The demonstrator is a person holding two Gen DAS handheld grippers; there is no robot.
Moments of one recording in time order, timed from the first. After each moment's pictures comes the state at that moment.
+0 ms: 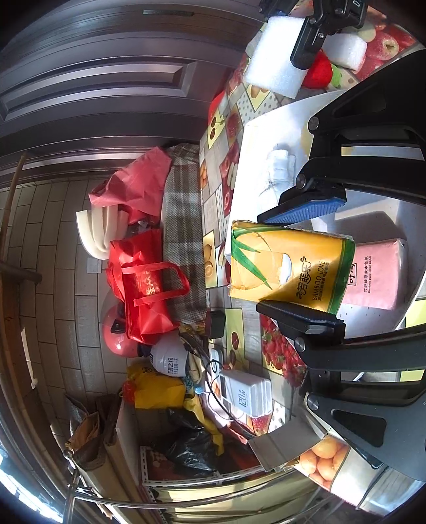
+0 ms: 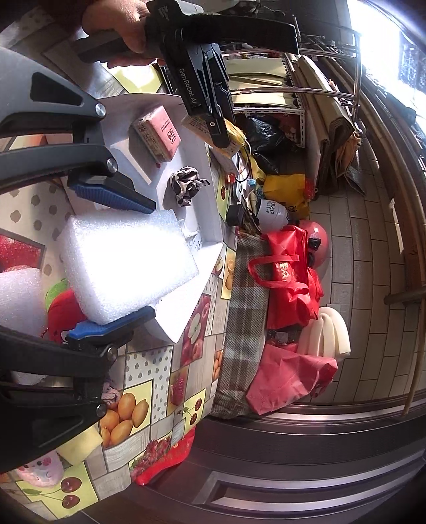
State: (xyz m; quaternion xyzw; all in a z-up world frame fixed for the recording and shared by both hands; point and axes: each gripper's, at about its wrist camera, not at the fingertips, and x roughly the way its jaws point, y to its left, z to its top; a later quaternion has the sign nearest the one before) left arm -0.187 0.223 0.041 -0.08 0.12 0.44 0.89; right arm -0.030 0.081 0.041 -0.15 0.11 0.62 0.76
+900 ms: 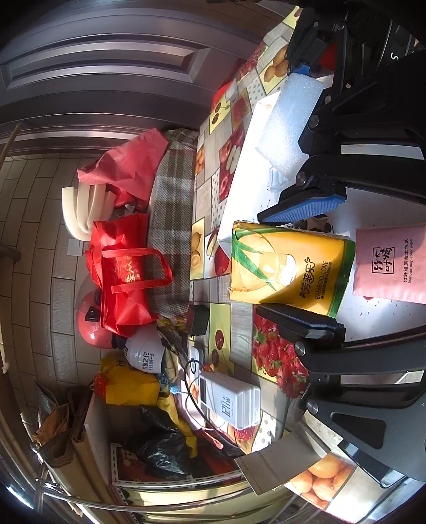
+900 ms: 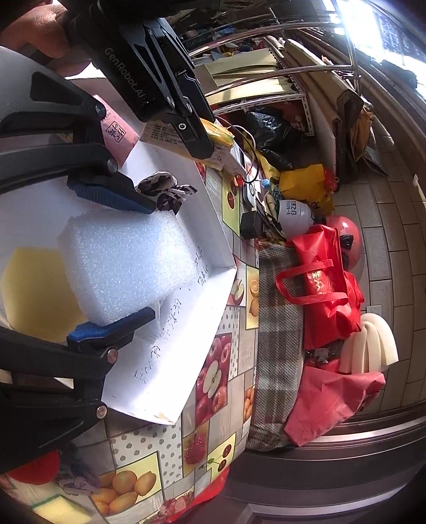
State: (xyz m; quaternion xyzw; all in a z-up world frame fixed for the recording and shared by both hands) left arm -0.172 0.271 0.039 -0.13 0.14 0.45 0.87; right arm -0.037 0.187 0.033 -0.14 0.21 0.62 0.75
